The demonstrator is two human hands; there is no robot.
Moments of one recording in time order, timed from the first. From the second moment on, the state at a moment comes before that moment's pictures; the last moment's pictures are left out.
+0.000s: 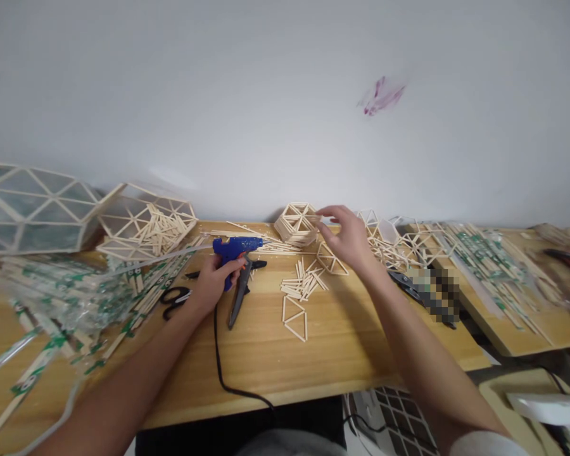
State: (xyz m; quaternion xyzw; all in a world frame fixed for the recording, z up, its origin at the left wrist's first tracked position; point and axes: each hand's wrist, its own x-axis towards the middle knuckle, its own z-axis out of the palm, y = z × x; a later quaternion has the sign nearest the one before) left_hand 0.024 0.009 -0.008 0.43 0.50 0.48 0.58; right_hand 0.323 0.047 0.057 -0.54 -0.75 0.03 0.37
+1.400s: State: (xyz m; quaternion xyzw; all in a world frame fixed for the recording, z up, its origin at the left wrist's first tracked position) left_hand 0.027 0.009 -0.005 0.48 0.49 0.46 0.56; right_hand 0.272 0.136 0.079 -0.54 -0.83 0.07 -0.12
